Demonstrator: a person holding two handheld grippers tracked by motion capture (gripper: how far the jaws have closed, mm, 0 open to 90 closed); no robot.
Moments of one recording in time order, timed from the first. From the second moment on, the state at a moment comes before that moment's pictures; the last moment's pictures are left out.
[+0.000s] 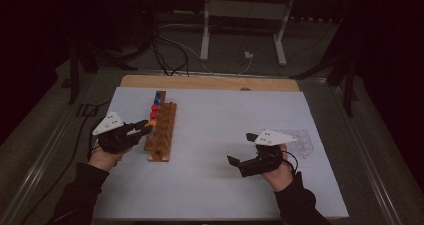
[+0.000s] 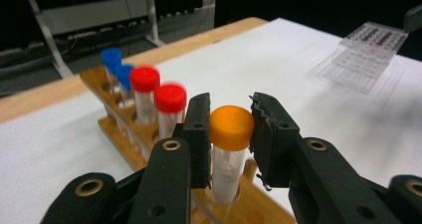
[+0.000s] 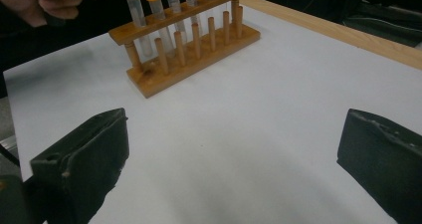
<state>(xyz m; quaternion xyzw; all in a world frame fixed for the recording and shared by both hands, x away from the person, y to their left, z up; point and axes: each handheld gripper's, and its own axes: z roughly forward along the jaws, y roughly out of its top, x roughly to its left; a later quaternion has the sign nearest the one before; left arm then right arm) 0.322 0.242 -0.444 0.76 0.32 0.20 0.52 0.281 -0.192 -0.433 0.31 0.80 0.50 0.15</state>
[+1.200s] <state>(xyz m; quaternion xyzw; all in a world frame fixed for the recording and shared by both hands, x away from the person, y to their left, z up) 0.282 0.189 -0.433 0.80 0.24 0.09 0.54 0.281 -0.197 -0.436 0.31 0.80 0.49 0.14</state>
